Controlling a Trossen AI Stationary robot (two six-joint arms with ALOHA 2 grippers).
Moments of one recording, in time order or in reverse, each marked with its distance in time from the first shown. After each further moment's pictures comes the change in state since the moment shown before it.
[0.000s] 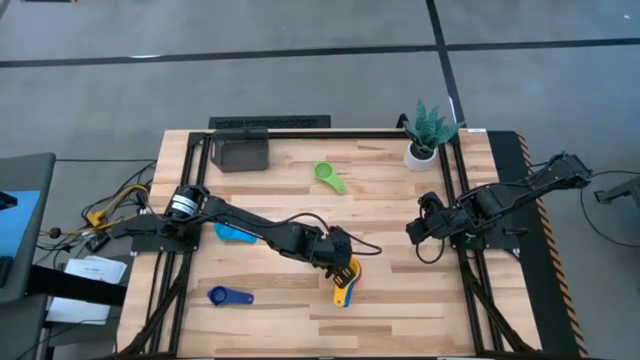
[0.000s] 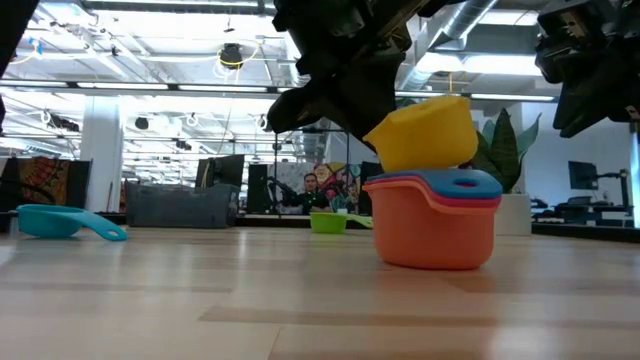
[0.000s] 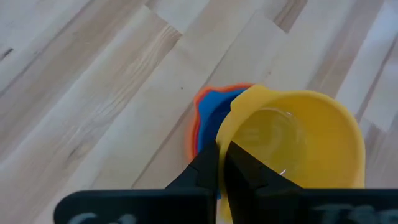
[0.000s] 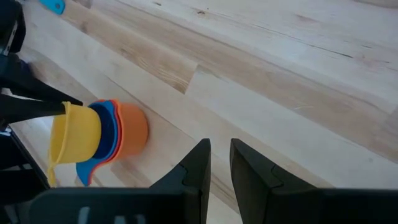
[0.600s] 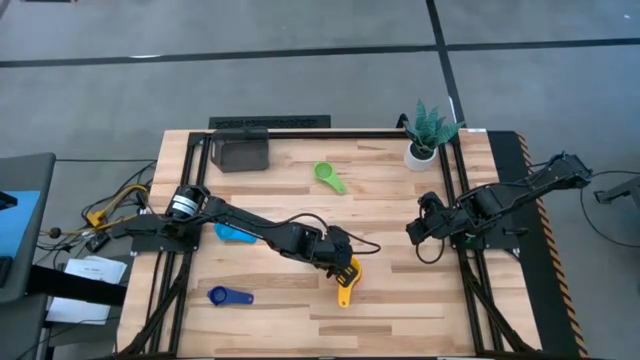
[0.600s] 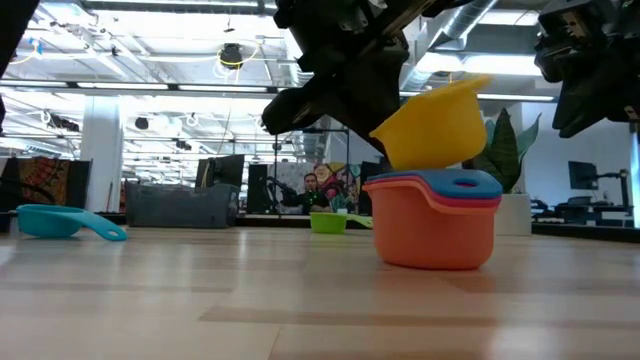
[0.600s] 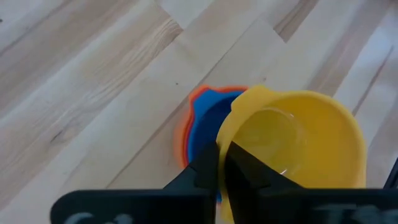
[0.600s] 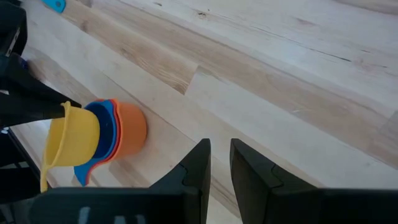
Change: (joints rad) left arm -0.001 0.005 0.002 0.009 0.011 -0.116; right arm 0.000 0.000 0.000 0.000 0.004 -0.022
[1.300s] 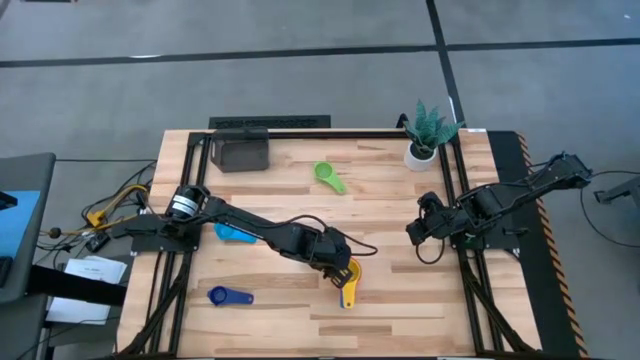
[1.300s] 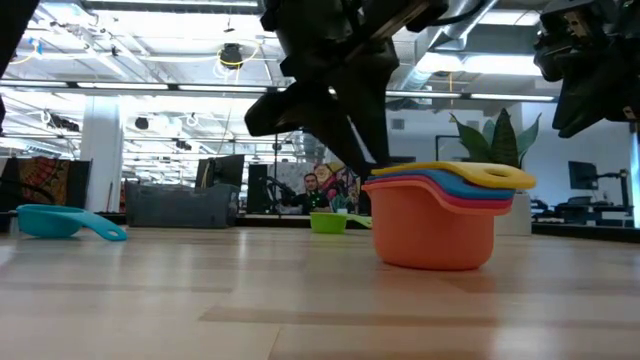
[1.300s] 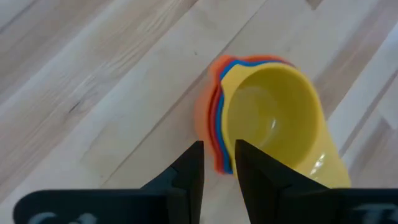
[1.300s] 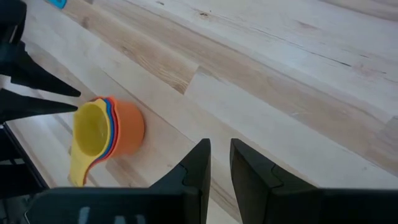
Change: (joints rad) left arm 0.000 0.000 0.000 -0.093 0.044 -0.013; right arm 0.000 0.000 0.000 0.000 0.002 -0.030
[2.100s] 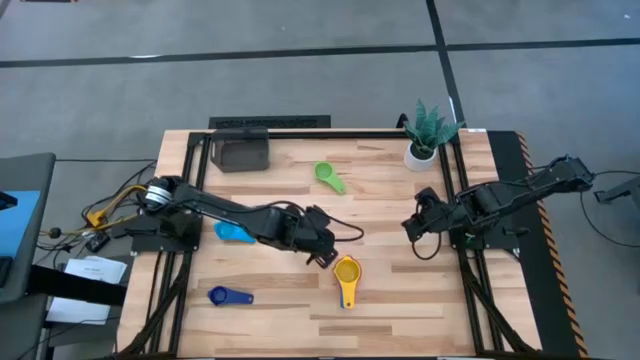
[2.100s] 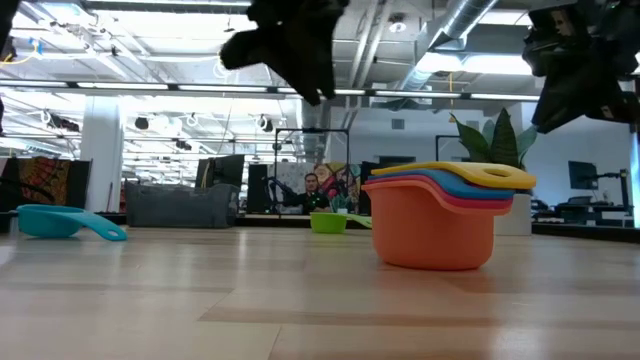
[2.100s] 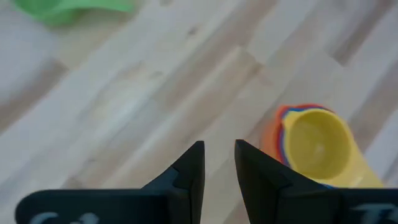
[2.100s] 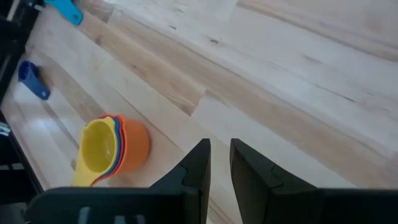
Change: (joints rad) left arm 0.011 -0.197 -0.003 -0.241 -0.268 0.108; right arm -0.064 -0.001 0.000 0.059 0.027 -0.121
